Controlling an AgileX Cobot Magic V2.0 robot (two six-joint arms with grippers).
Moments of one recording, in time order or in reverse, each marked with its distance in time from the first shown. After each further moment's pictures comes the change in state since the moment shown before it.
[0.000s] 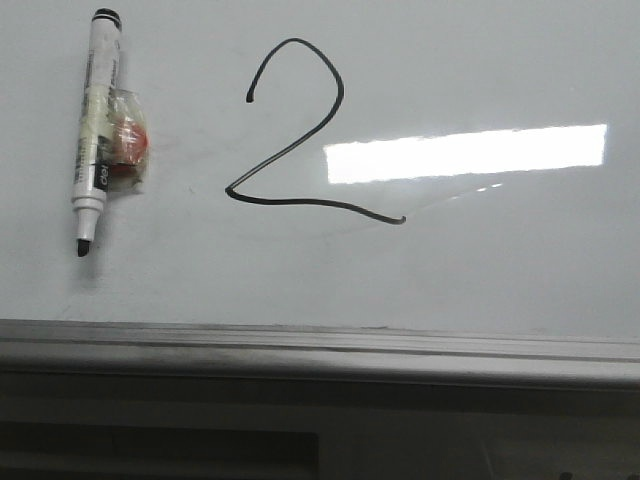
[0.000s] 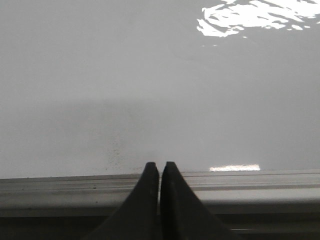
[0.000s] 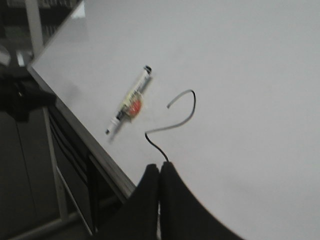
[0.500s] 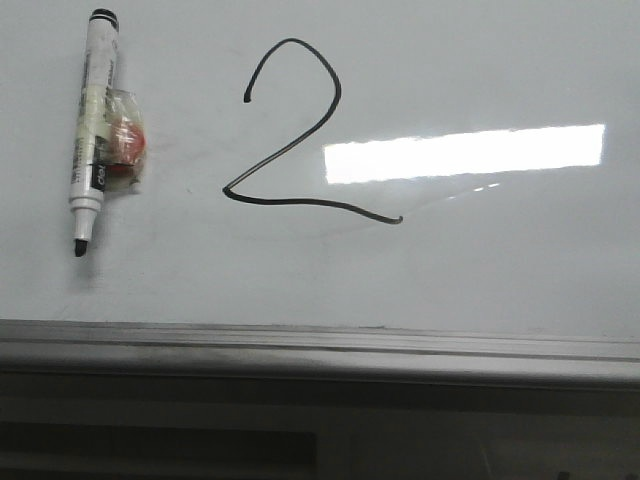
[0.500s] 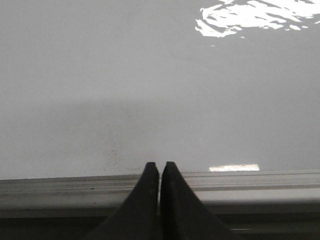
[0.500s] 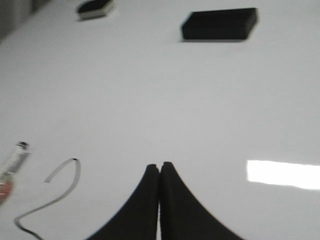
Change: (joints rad) left arm 0.000 0.000 0.000 0.000 0.000 0.000; right arm -0.524 0.041 0.224 0.056 -0.544 0.000
